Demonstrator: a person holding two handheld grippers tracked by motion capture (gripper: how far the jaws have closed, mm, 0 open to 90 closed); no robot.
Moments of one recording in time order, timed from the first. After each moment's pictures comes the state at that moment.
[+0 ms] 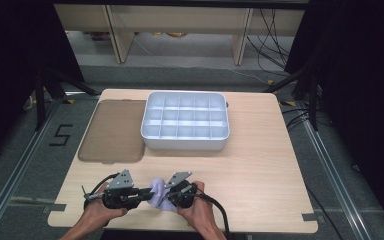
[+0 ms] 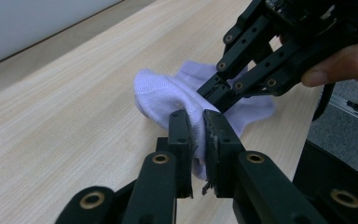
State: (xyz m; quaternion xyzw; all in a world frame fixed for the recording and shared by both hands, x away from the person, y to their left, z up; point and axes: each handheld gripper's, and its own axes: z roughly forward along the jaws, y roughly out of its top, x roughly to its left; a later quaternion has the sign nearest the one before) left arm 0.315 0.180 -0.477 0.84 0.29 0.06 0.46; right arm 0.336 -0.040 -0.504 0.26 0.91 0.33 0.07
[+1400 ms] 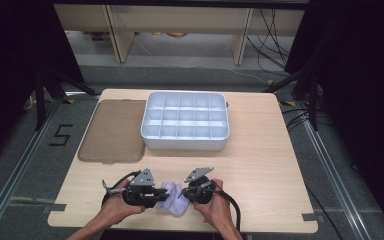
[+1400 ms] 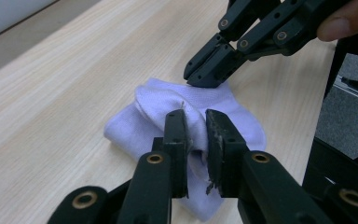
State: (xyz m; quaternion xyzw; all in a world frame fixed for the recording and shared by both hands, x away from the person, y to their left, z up) left arm 0.330 0.133 -0.485 0.87 0.26 0.04 0.42; right arm 0.345 -0.089 -0.499 0.31 0.89 0.33 0.07
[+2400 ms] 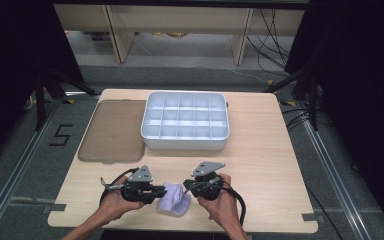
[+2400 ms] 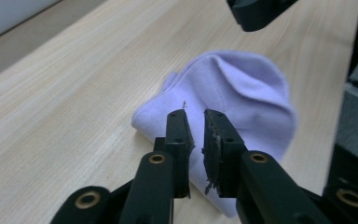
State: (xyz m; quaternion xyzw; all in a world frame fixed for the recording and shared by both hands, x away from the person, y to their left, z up) left arm 0.343 0.139 -0.492 0.87 0.27 0.05 0.41; right arm 0.338 -0.102 -0.460 0.31 0.87 0.39 0.09
